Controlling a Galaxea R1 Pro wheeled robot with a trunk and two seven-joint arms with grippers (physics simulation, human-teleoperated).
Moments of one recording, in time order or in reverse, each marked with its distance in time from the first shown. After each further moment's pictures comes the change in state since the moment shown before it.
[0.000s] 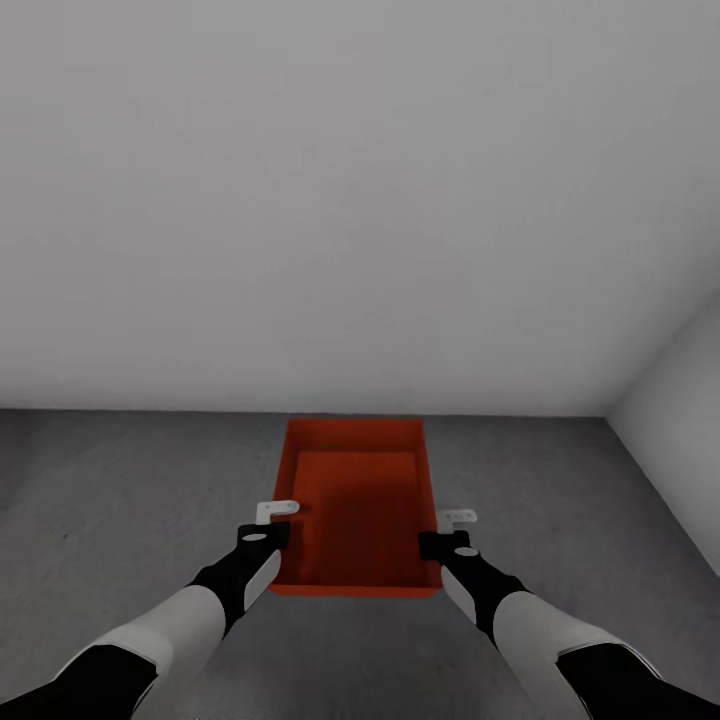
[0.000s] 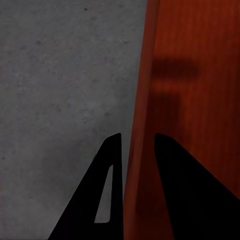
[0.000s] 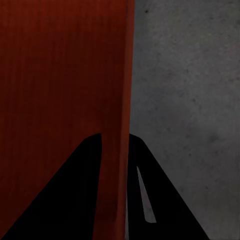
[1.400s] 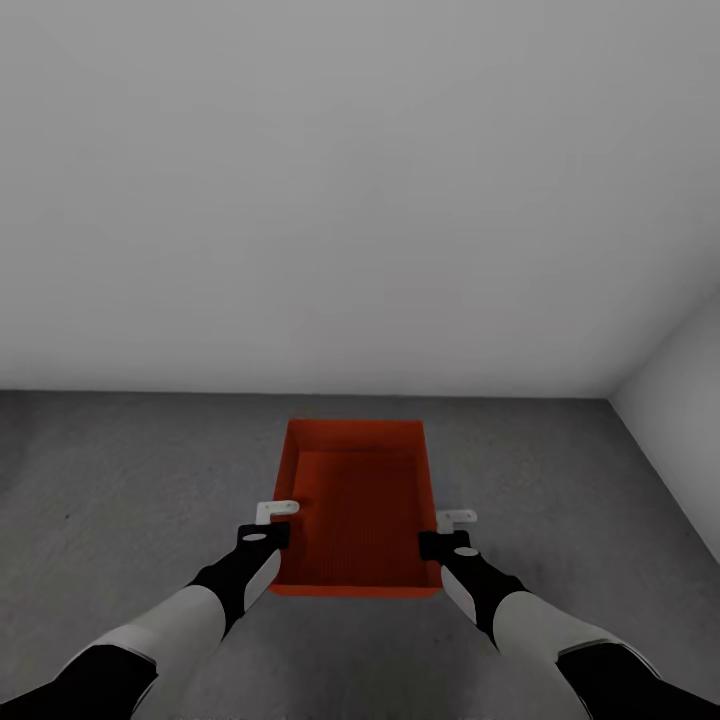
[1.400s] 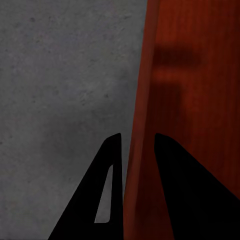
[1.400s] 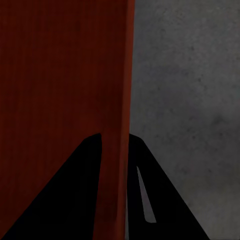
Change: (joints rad) left arm 0.000 0.000 0.000 0.000 0.000 0.000 0.000; right arm 0.000 0.000 0.000 0.000 0.000 0.000 0.000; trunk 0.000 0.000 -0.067
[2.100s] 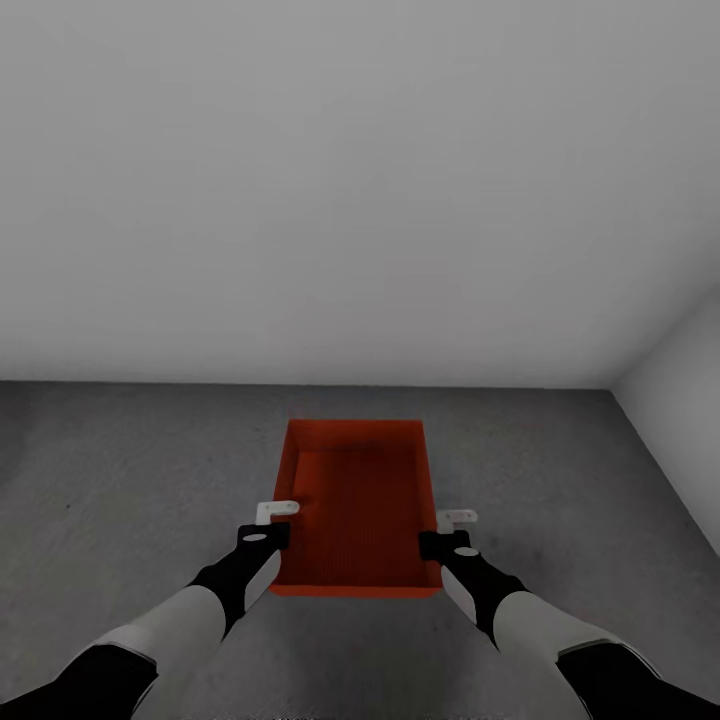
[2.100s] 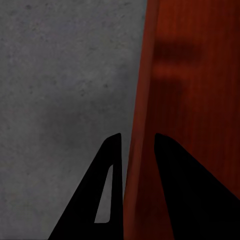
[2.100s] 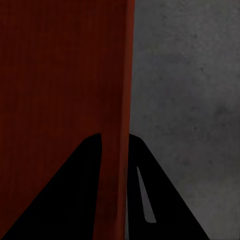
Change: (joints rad) left arm 0.000 -0.001 0.001 0.002 -0.001 -0.003 0.000; right arm 0.000 -0.001 0.003 0.000 -0.001 0.000 0.000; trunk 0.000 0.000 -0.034
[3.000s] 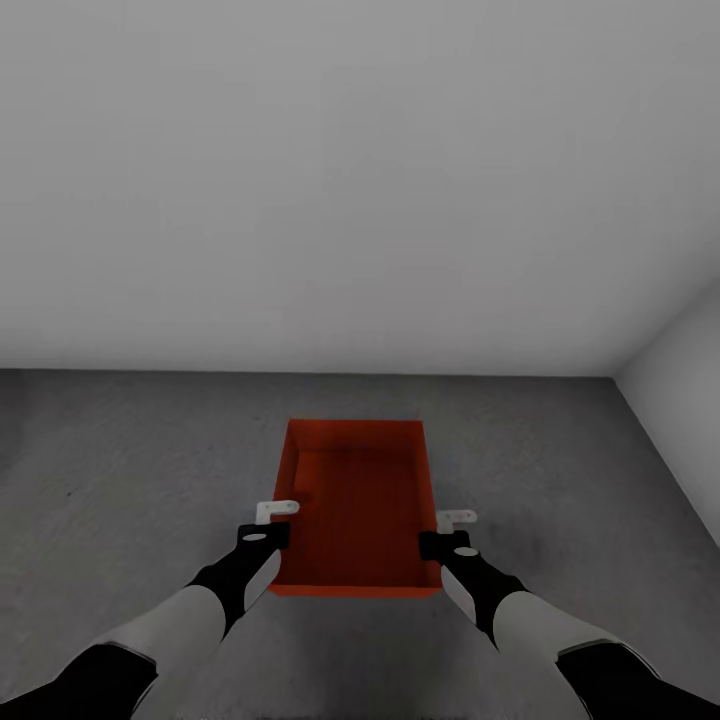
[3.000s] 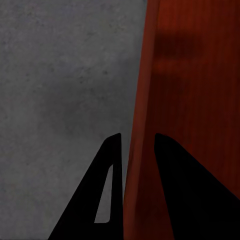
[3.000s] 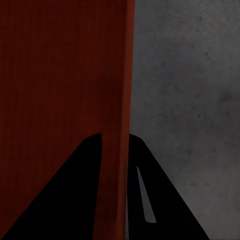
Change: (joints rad) left arm 0.000 0.001 -0.001 -0.003 0.000 0.004 0.000; right arm 0.000 0.001 -0.004 0.000 0.002 0.000 0.001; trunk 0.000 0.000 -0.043
